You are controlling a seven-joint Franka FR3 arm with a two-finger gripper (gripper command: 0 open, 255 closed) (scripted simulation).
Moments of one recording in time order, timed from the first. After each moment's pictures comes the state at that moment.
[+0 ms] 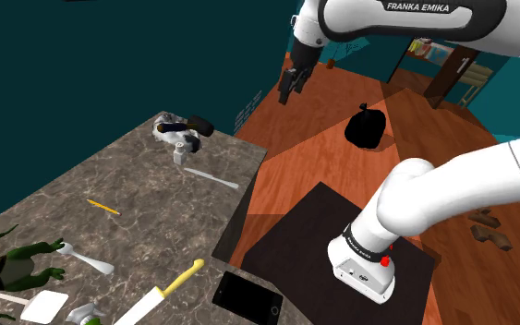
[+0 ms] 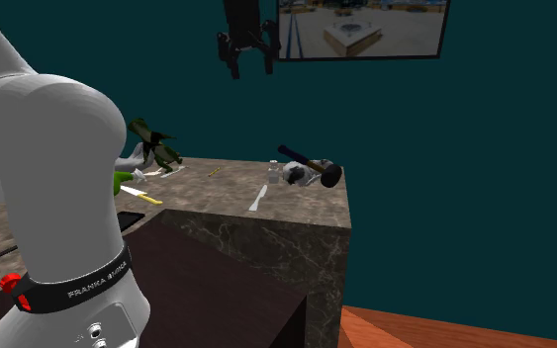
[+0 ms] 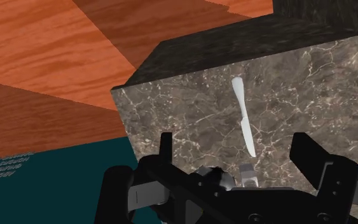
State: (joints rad) arm 0.04 -0.59 -0.01 -2.34 -0.10 1.84 -0.07
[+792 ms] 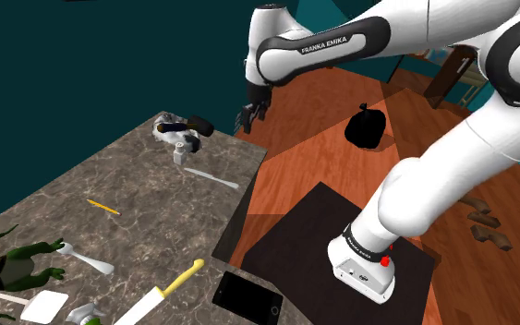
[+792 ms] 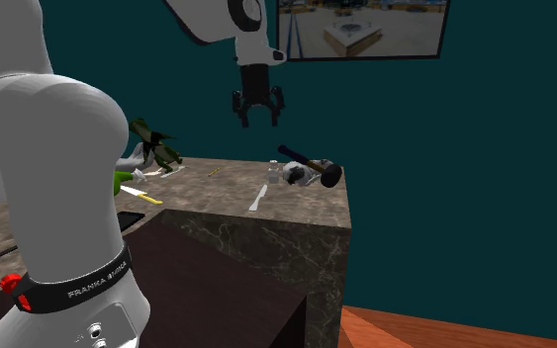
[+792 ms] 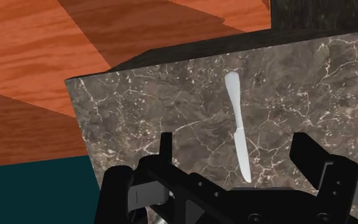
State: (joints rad) arm 0.08 -0.20 0.03 -2.30 -0.10 2.08 -0.05
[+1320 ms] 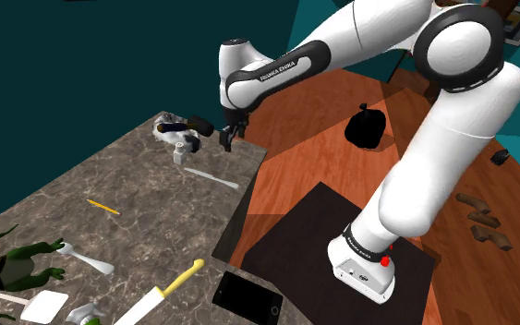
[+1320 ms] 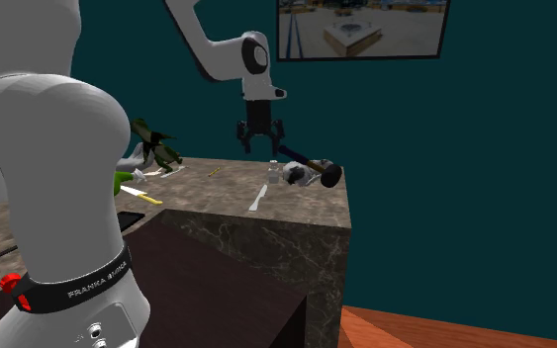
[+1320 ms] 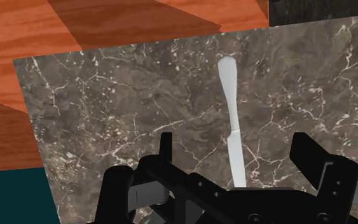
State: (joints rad) arm 0.10 0.10 0.06 -2.19 -0.12 2.20 -0.02
